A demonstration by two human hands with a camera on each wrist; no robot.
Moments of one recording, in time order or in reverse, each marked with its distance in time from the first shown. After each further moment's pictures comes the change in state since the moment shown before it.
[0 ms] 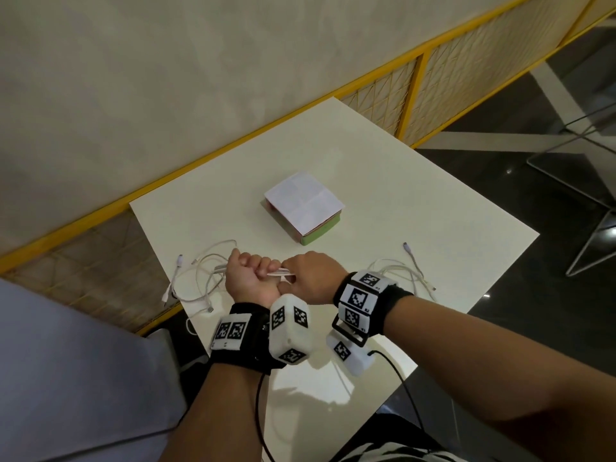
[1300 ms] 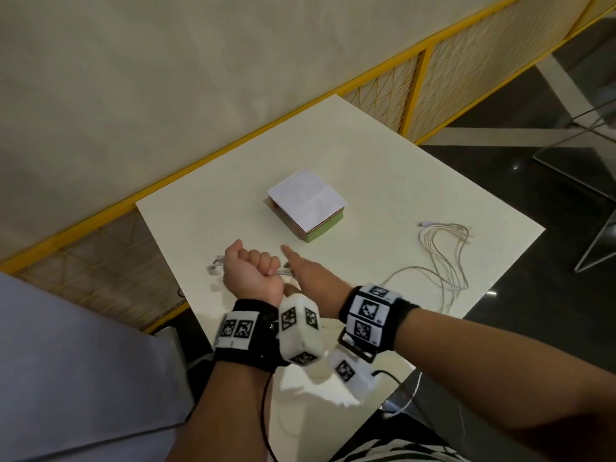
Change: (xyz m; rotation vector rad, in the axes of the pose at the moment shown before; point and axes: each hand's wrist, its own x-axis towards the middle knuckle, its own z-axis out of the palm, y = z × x) left_hand -0.020 0.002 0.004 0.032 0.003 0.137; right_hand -0.018 -0.006 0.018 0.257 -0.023 -0.018
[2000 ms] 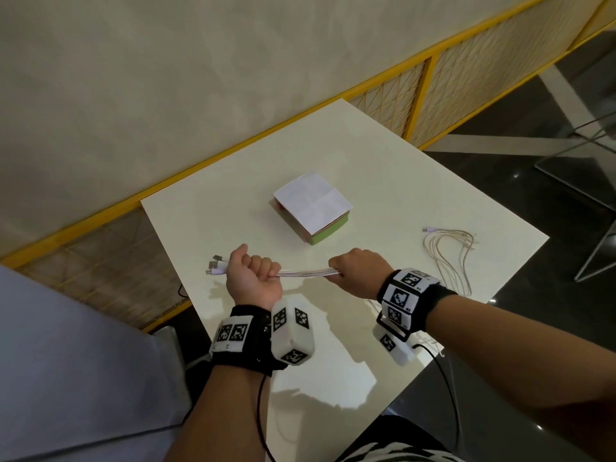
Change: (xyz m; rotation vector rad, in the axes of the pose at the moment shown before) left_hand 0.017 0.008 -0.017 0.005 -0.040 -0.088; right_hand -0.001 0.052 -0.033 -0.523 0.040 0.130
